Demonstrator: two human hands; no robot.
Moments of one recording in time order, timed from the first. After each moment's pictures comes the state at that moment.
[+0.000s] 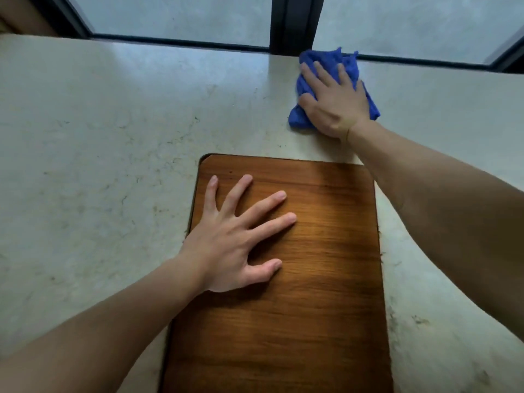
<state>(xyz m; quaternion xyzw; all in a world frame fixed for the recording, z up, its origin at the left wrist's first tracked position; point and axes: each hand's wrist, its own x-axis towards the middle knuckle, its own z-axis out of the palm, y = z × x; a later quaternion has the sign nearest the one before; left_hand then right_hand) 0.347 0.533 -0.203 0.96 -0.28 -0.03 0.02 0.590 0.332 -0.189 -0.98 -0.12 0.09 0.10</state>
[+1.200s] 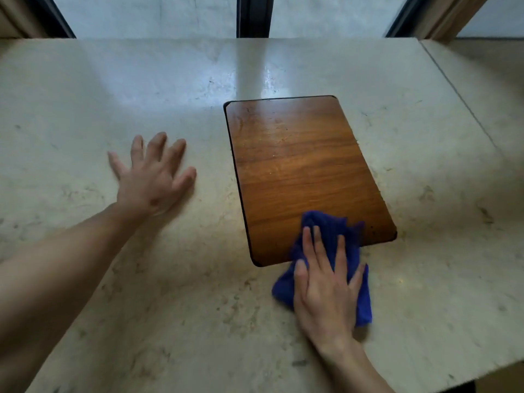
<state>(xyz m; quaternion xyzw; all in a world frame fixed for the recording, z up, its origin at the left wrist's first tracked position) 0.279 0.720 -0.200 0.99 -0.08 -0.03 0.09 0.057 0.444 -0.183 -0.98 0.16 0.08 0.12</state>
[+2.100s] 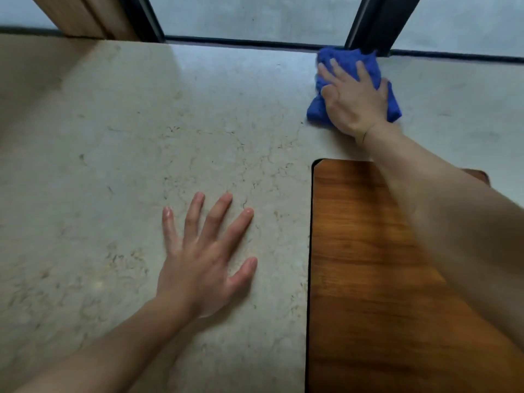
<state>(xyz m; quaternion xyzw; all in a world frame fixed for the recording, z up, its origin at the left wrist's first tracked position) 0.282 0.718 -0.203 1.00 -0.07 -0.05 0.02 0.572 0.488 -0.184 -0.98 -0.10 0.08 0.12</state>
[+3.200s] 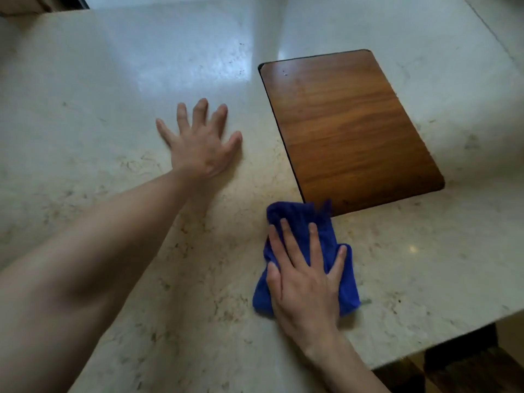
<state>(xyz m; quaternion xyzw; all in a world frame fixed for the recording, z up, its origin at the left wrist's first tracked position) 0.277 0.721 -0.200 0.99 -0.08 -0.04 0.09 0.013 0.579 -0.188 -0.99 0.07 0.06 0.09</state>
